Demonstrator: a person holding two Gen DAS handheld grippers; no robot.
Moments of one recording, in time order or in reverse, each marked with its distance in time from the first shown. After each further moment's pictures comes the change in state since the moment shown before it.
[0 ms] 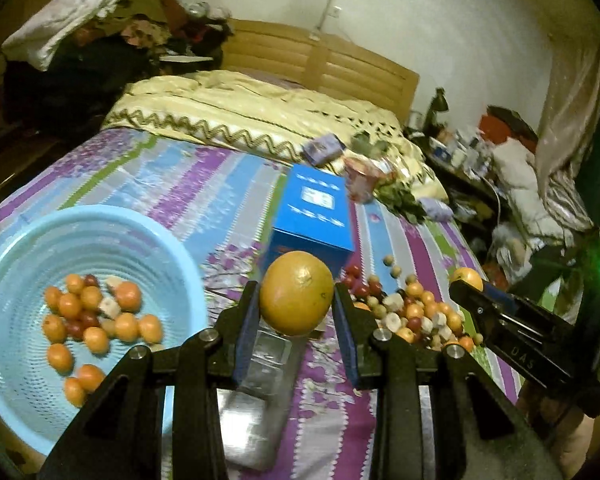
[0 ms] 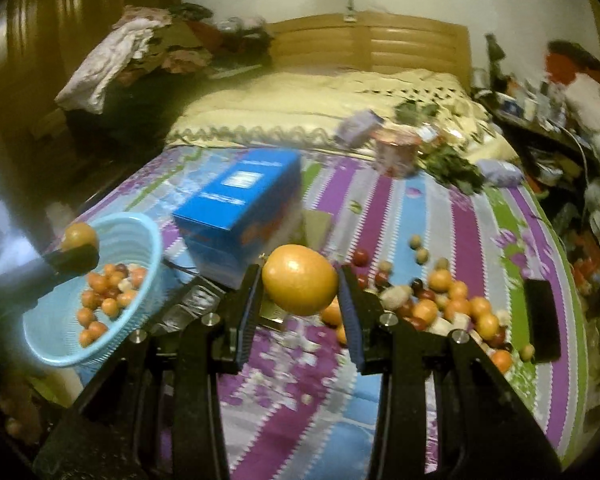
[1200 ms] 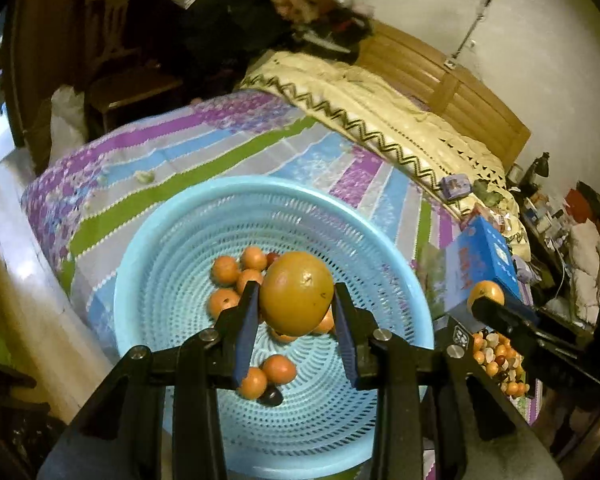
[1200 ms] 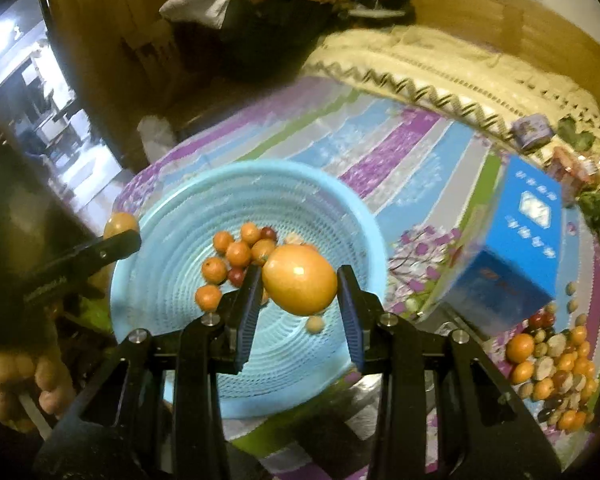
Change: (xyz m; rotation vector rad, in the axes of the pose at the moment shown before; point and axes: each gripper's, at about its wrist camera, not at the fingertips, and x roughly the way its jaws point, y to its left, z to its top) left arm -0.064 0.227 -0.006 -0.319 0.044 0.235; right arm 0.070 0.202 0.025 -0.233 0.262 0.317
